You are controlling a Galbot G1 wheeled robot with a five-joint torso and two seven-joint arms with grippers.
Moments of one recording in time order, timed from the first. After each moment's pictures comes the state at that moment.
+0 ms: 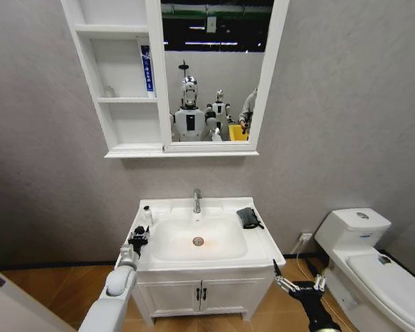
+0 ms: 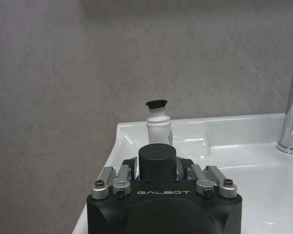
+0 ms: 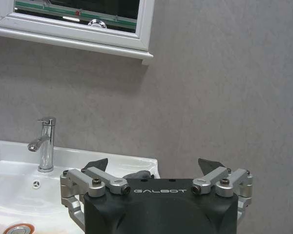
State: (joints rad) left arm 1.15 -1.28 -0.49 -1.58 -0.23 0.10 -0.07; right arm -2.03 1.29 0.70 2.25 0.18 0.25 0.12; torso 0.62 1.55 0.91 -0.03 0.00
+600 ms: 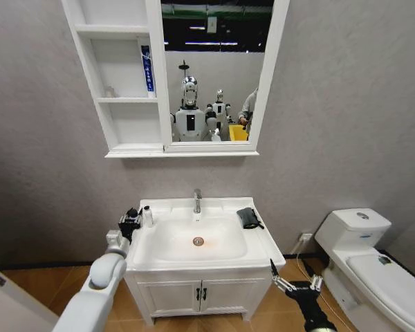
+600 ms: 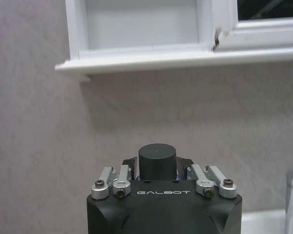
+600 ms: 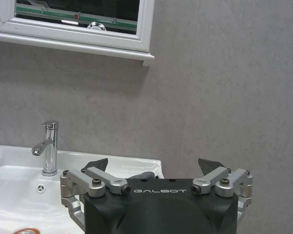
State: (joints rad) left arm 1.05 -1.06 -0.47 -1.87 -0.45 0.23 -0.17; right arm -2.01 1.30 0.68 2.25 0.18 0.24 0.13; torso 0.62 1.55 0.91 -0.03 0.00
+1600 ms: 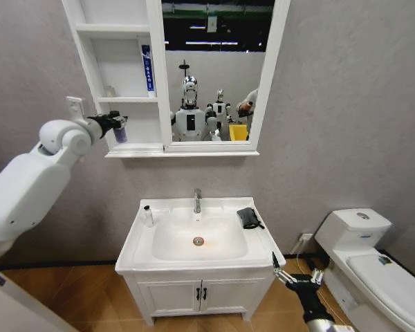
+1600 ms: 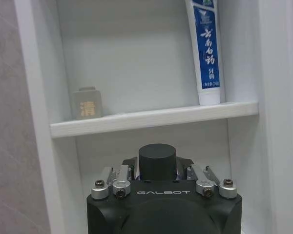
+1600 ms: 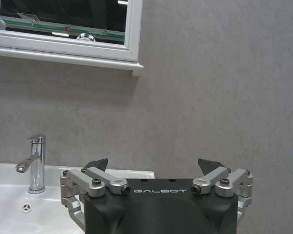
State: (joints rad) left arm -0.20 -0.76 0.17 -1.45 -1.12 0.64 -0.32; right arm -1.94 1.30 0.69 2.22 0.22 0.25 0.14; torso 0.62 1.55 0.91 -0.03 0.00
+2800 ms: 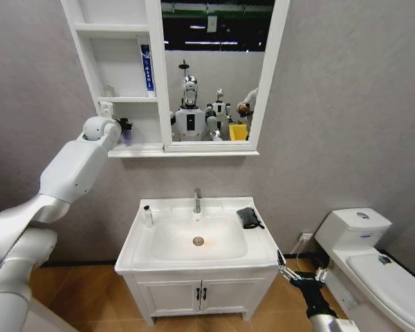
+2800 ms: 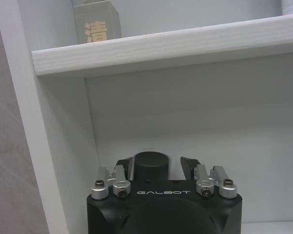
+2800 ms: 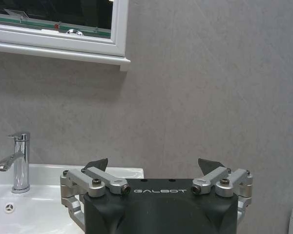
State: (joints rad) left arm -0.25 -0.97 0.18 -1.07 -0.89 0.62 -0.30; right arm -1.91 1.28 0.72 2.18 0.26 0.25 0.15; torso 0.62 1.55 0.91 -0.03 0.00
